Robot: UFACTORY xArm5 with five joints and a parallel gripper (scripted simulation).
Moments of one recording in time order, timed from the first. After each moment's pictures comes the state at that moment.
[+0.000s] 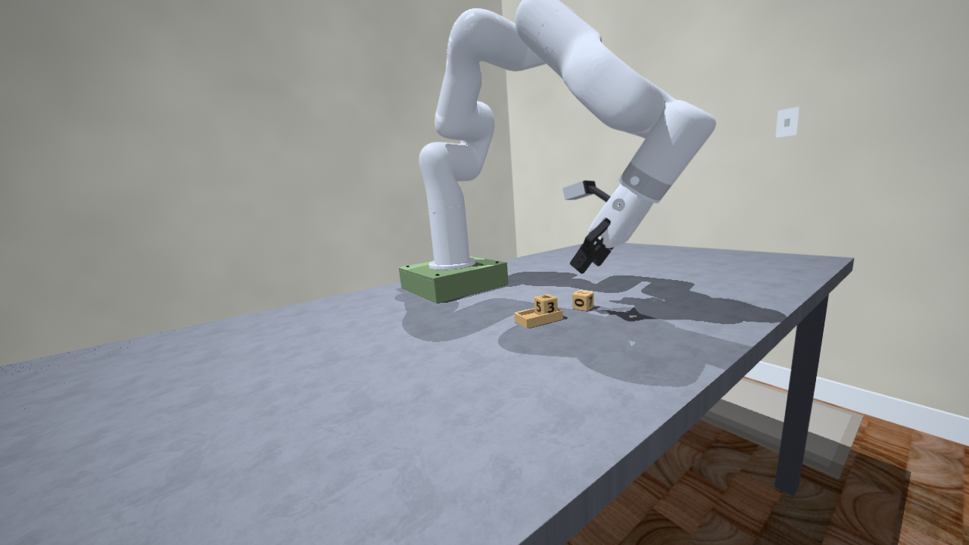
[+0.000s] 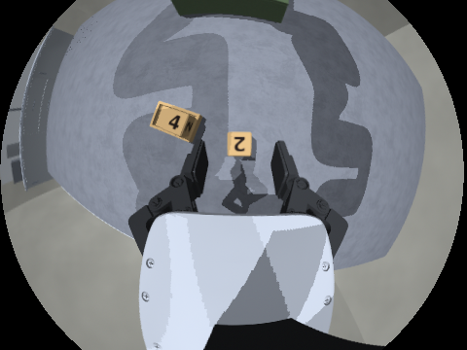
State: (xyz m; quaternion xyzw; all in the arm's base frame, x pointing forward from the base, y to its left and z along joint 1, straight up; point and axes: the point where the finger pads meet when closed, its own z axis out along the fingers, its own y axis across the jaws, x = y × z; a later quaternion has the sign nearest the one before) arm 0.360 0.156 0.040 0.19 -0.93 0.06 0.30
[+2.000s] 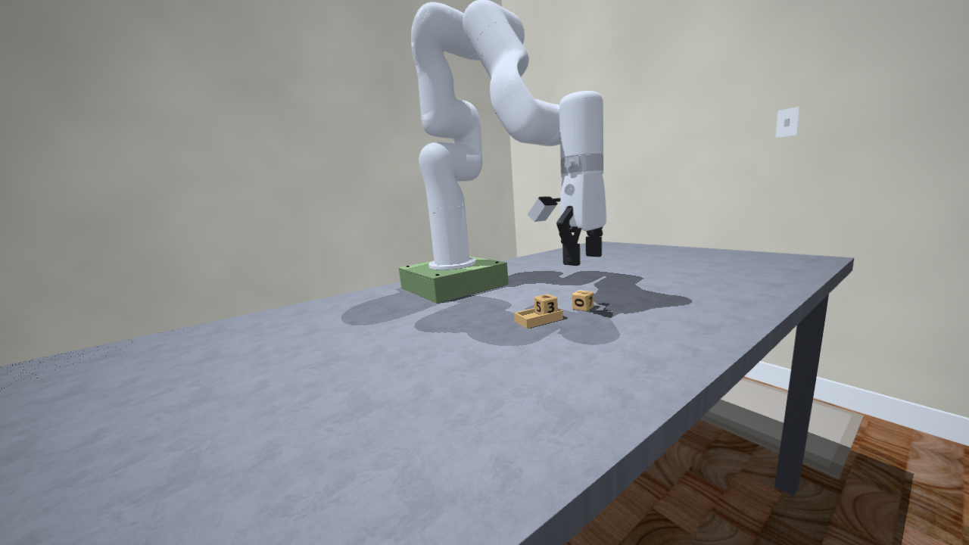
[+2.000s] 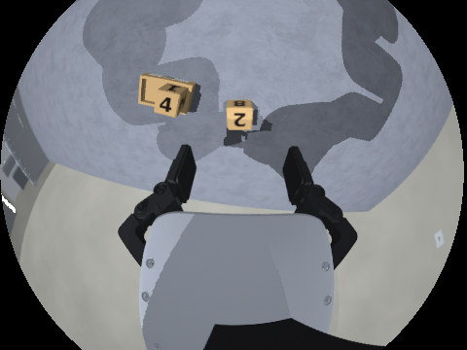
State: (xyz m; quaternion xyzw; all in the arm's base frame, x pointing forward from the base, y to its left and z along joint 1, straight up) arm 0.349 0.151 0.045 0.20 -0.98 0.00 0.00
